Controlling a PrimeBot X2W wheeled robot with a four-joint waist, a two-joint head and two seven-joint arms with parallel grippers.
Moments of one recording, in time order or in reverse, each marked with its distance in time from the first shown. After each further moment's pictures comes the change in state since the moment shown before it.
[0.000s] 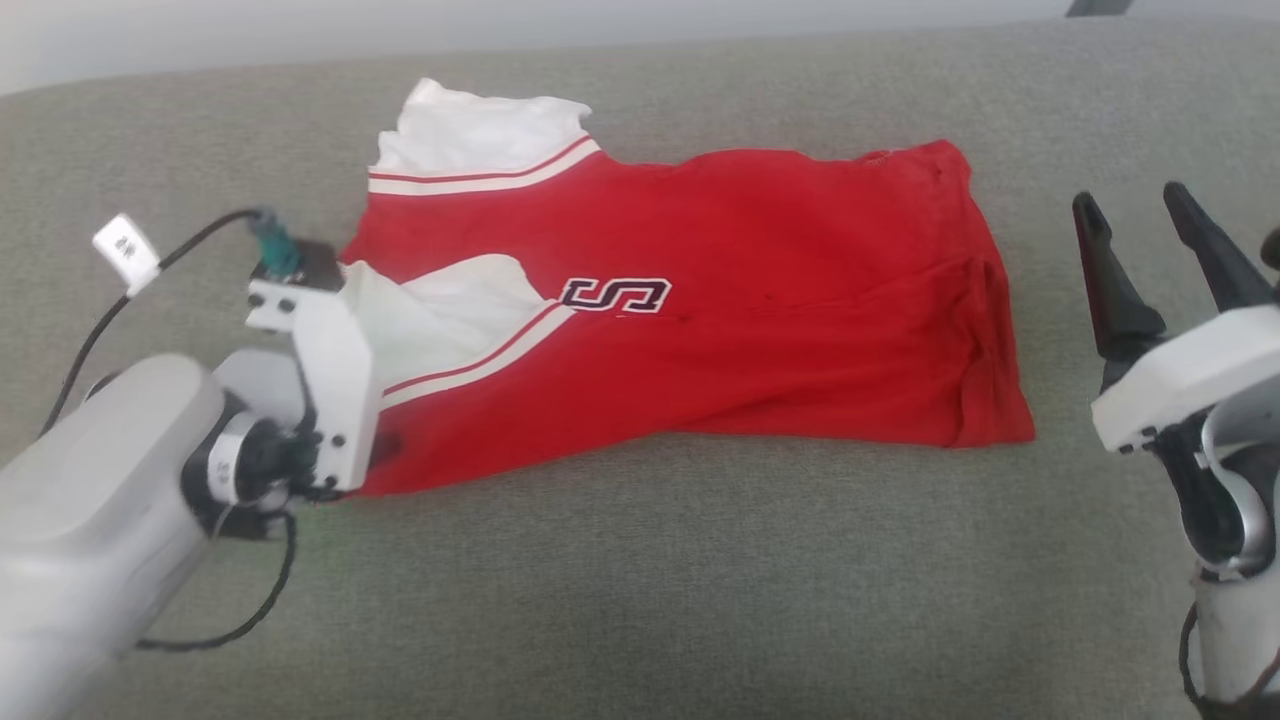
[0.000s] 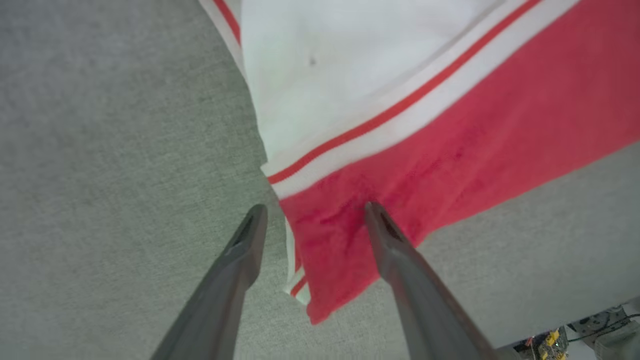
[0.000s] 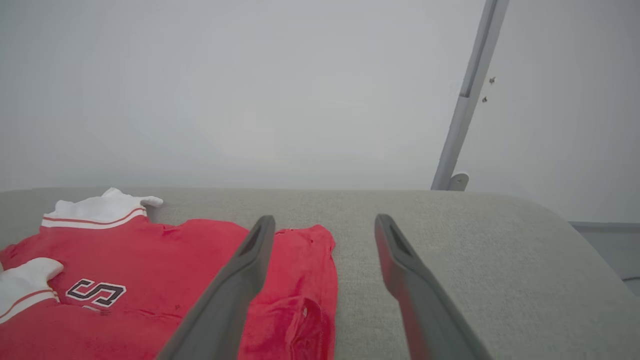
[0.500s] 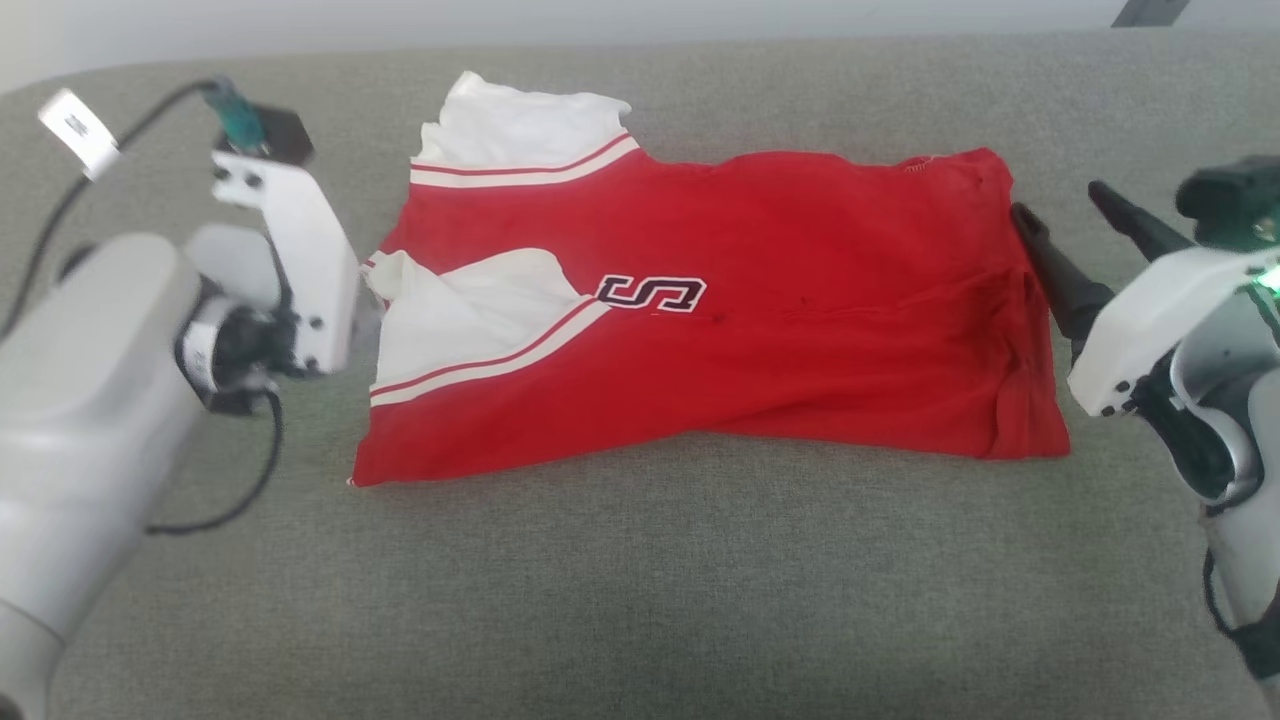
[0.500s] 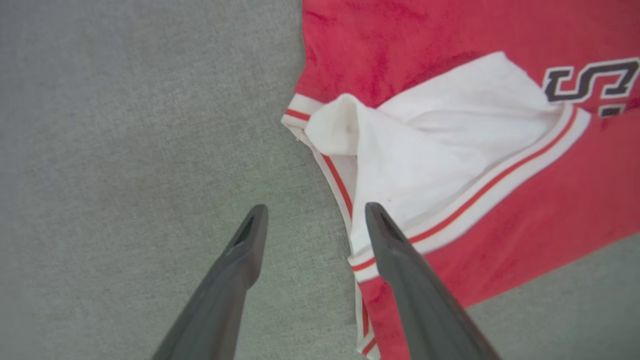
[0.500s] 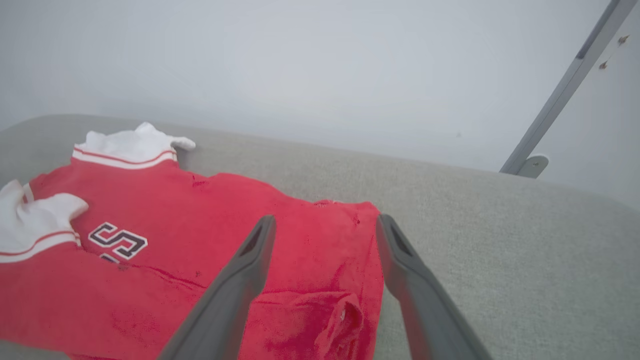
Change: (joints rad) left arm -0.207 -0.128 0.011 0.354 0.075 -0.213 -0.151; right arm -0.200 -0.210 0.293 0.296 0.216 0.000 0.041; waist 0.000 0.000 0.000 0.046
